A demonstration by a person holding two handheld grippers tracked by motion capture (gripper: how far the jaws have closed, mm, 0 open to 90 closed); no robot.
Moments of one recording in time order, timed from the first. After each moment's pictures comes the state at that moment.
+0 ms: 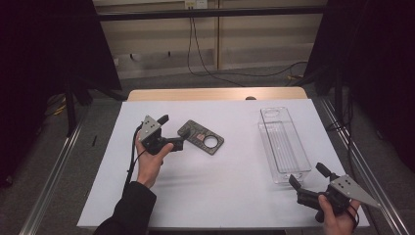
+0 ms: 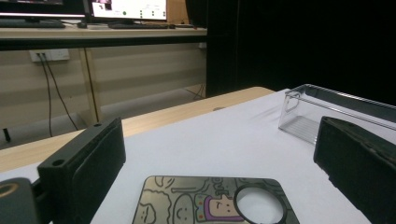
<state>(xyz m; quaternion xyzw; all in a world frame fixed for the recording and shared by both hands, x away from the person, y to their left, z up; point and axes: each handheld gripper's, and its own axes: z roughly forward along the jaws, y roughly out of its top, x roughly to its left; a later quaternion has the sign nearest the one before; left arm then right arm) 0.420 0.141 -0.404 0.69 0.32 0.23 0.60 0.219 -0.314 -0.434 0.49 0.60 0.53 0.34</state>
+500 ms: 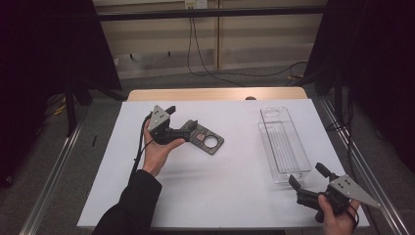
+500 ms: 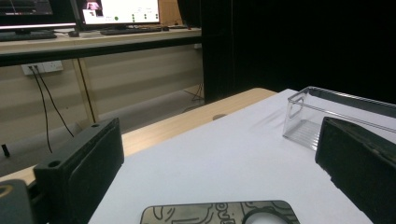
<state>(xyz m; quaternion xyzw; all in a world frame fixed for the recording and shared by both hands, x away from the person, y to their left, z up) 0.442 0.121 -0.393 0.70 0.30 0.24 0.60 0.219 -0.313 -0.434 0.48 0.60 0.53 0.34</state>
